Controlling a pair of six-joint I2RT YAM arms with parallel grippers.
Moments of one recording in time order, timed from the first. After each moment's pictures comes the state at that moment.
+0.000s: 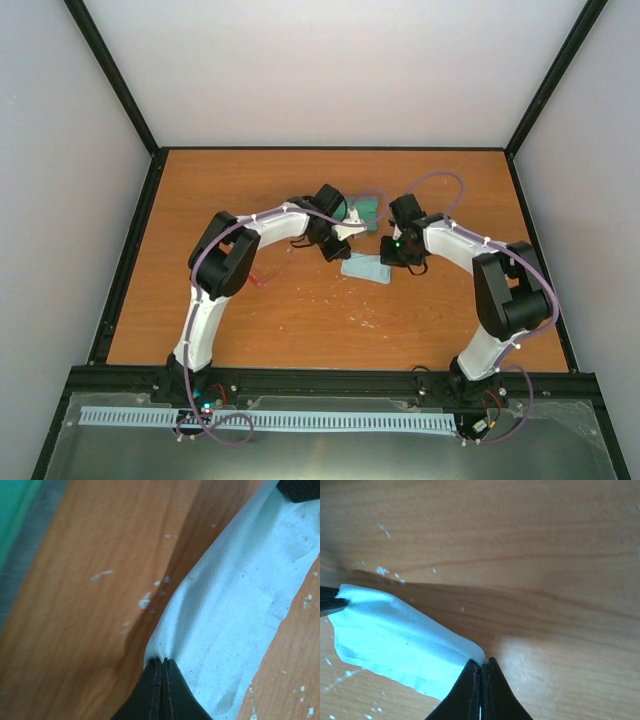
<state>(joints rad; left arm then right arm) -0.65 2.21 1.61 -0.60 0.44 0.43 0.36 1.68 1.01 -0.59 -0.14 0.40</state>
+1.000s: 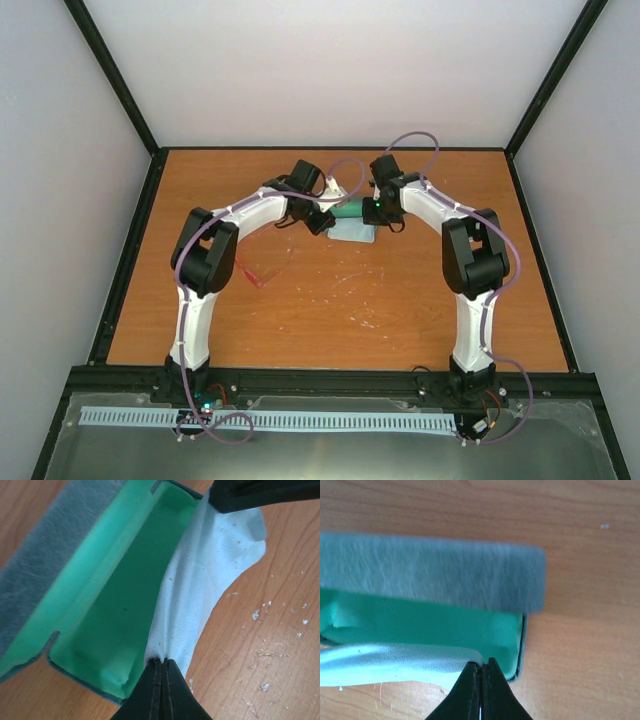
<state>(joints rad) -0.52 2.14 1.63 -0.54 0.37 0.38 0.37 2.04 1.54 -0.69 -0.10 0.32</state>
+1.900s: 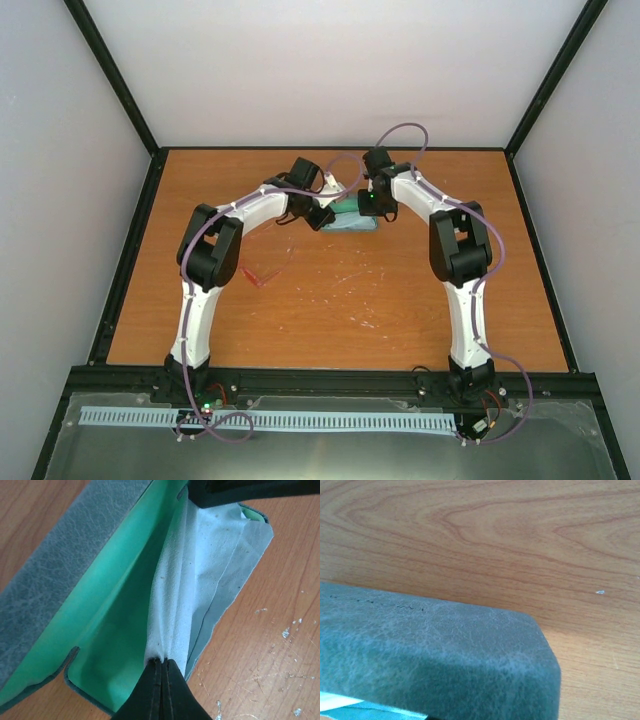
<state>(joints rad) -0.49 2.21 1.70 -0.52 0.39 0.37 0.37 2.22 1.80 -0.78 -0.04 0.27</state>
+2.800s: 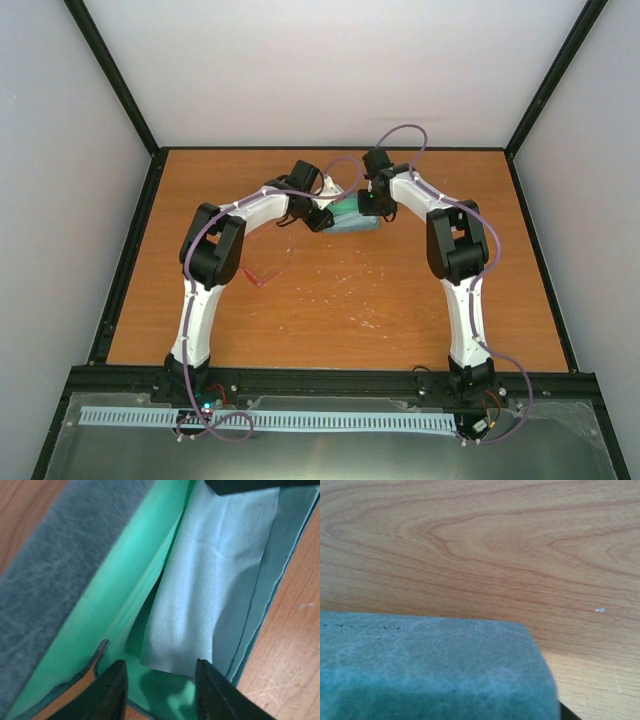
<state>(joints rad) -0.48 2.24 1.71 -0.50 0.32 0.35 0.36 2.27 1.83 -0.76 -0.03 0.28</state>
